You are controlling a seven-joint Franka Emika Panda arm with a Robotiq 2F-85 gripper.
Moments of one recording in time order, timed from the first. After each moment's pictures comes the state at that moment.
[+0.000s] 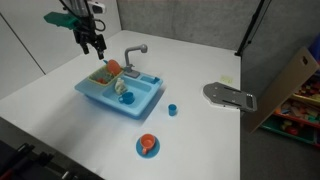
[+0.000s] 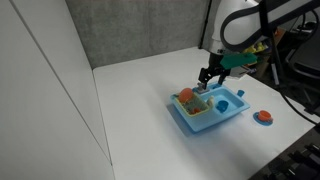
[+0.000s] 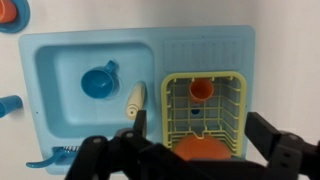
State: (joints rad) arm 0.13 0.40 0.03 -1.94 -0.01 2.24 0.29
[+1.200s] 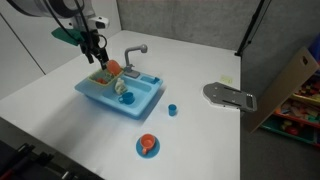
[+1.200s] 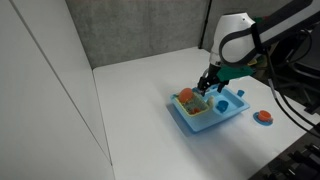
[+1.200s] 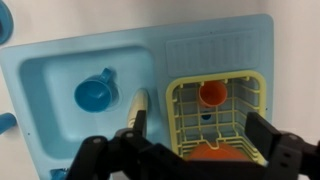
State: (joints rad) arm 0.14 0.46 0.01 -1.99 0.00 2.38 0.37
